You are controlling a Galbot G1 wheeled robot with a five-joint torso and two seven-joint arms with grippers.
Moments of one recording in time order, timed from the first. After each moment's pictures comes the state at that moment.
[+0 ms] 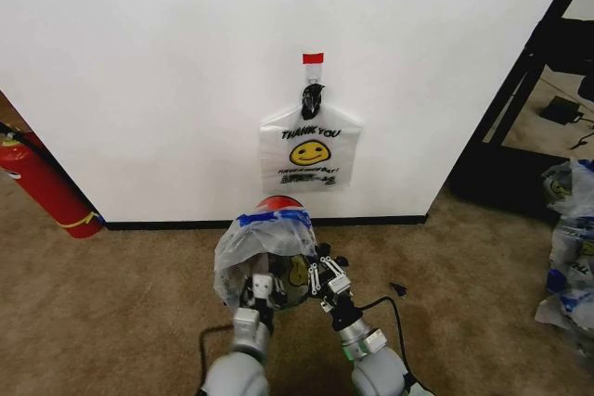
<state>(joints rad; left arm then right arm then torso) 1.37 -1.19 -0.08 -1.91 -0.23 0.06 -0.23 -1.27 1.27 0.02 1.63 0.10 0.67 0.01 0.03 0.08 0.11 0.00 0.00</state>
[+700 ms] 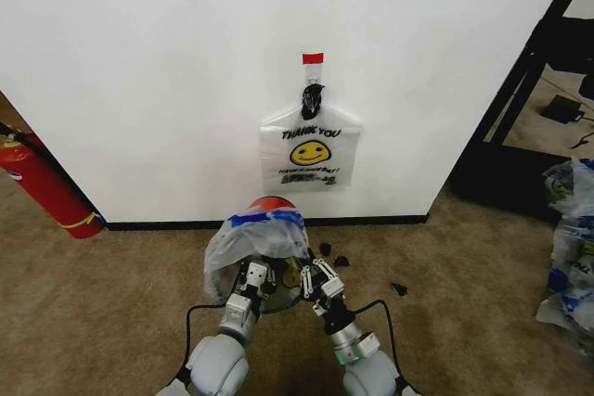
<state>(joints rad) 1.28 -1.18 -0.06 -1.82 -0.16 0.12 -0.28 -1.28 1.32 -0.02 1.63 0.08 0.70 0.00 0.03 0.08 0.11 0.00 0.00</state>
